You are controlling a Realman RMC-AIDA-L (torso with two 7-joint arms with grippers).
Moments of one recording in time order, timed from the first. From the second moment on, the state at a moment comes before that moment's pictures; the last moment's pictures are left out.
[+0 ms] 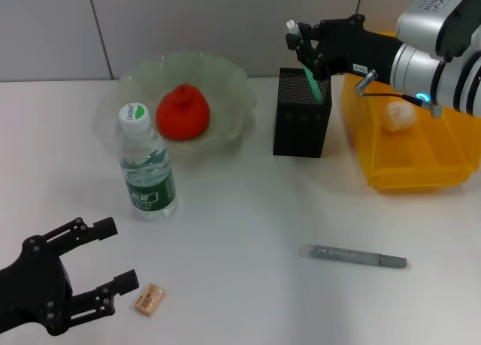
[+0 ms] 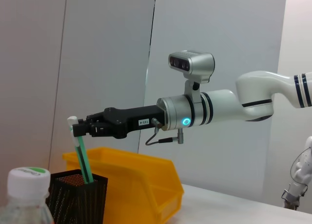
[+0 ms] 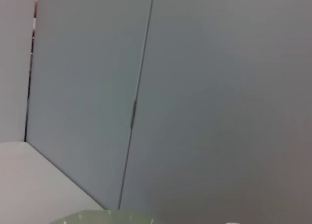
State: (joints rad) left arm -0.18 -2.02 0.85 0.60 1.60 1.81 -1.01; right arm 0.72 2.08 -1.12 -0.65 -1.49 -0.80 1.18
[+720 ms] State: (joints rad) left arm -0.17 -2.01 0.85 0.60 1.60 1.82 -1.01; right arm 0.68 2.08 -1.12 -0.72 -1.47 -0.83 1.29
